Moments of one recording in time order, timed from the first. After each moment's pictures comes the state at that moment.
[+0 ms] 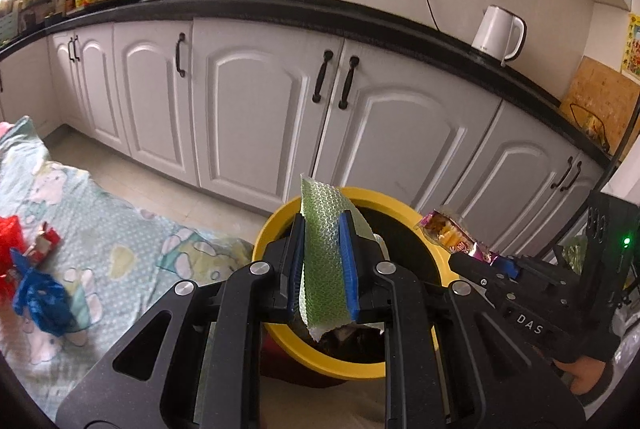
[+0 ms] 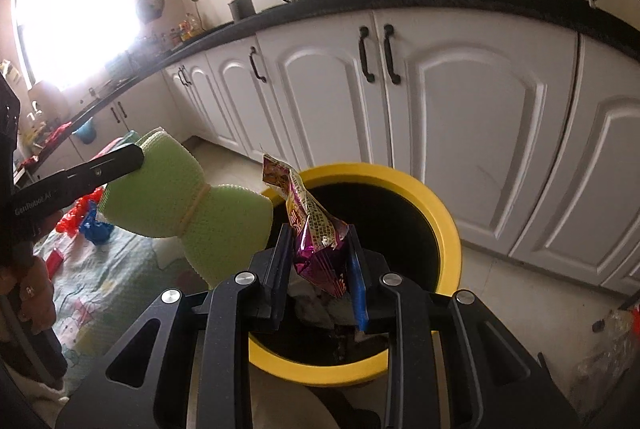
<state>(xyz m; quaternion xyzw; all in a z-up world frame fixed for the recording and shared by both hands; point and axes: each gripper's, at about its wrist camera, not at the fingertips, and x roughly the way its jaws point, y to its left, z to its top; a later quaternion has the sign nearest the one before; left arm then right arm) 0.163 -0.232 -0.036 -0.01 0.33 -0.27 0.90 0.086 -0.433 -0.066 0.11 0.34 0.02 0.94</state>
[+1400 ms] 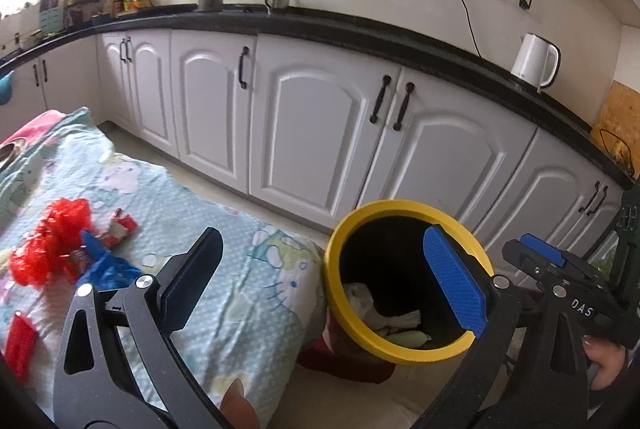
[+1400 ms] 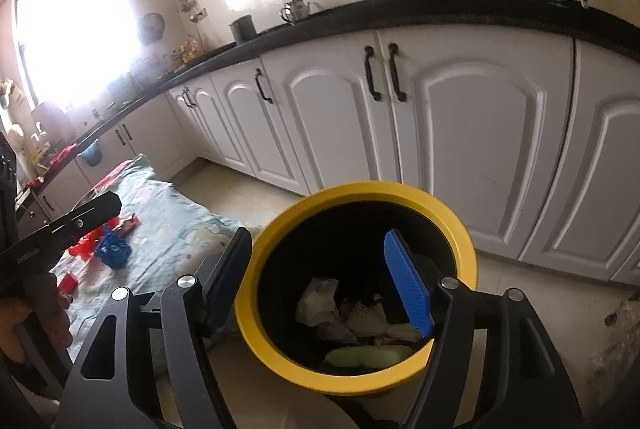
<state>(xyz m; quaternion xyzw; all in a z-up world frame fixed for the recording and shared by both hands) 0.146 -0.160 -0.013 -0.03 0.30 -0.19 0.93 0.078 -0.413 -0.041 0.12 0.29 0.03 0.95</state>
